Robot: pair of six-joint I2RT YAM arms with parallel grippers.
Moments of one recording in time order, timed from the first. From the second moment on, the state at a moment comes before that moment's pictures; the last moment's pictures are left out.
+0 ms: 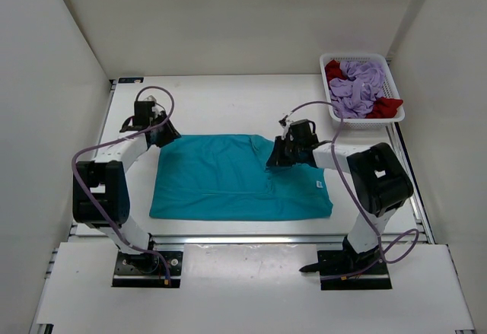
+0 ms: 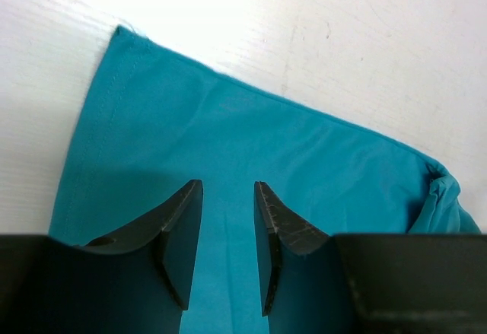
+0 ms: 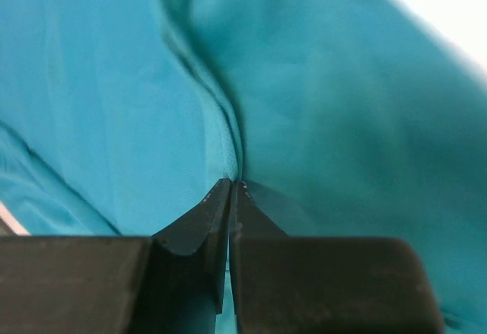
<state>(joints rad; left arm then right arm) -0.02 1.62 1.03 -0.23 0.12 -0.53 0.42 1.77 0.89 0.06 -0.41 0.42</state>
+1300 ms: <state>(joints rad) 0.03 2.09 1.49 -0.37 0.01 -0.44 0.20 2.23 1.70 -0.39 -0.06 0.12</state>
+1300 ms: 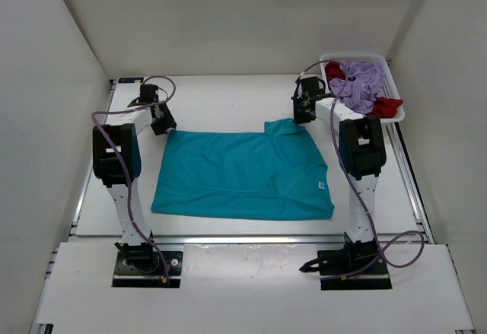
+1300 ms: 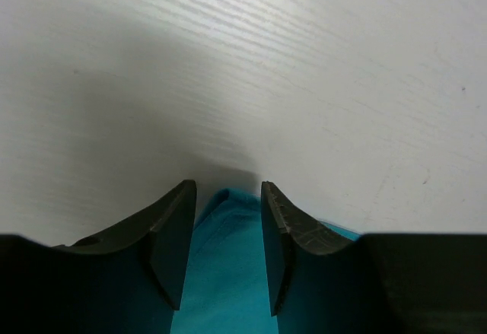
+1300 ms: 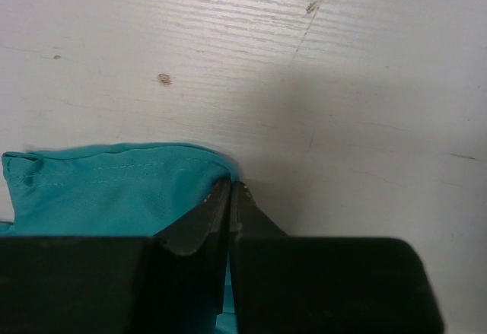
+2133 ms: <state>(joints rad) 0.02 1.98 1.35 -0.35 0.02 -0.45 0.23 1.94 1.40 -0.33 -0.11 0.23</state>
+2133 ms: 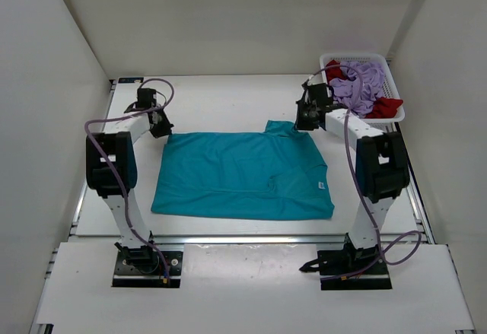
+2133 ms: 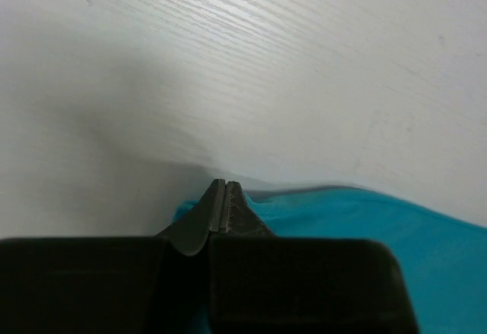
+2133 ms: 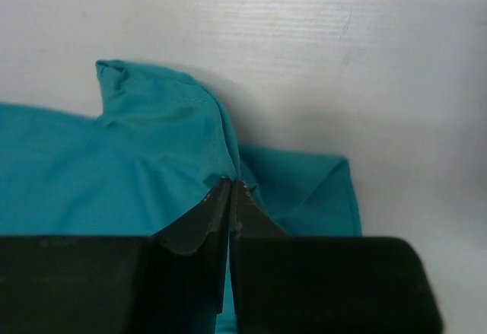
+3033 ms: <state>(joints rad) 0.08 1.29 0.84 -0.34 0.12 -0.47 0.46 1.00 0.63 -0.40 0.08 0.42</state>
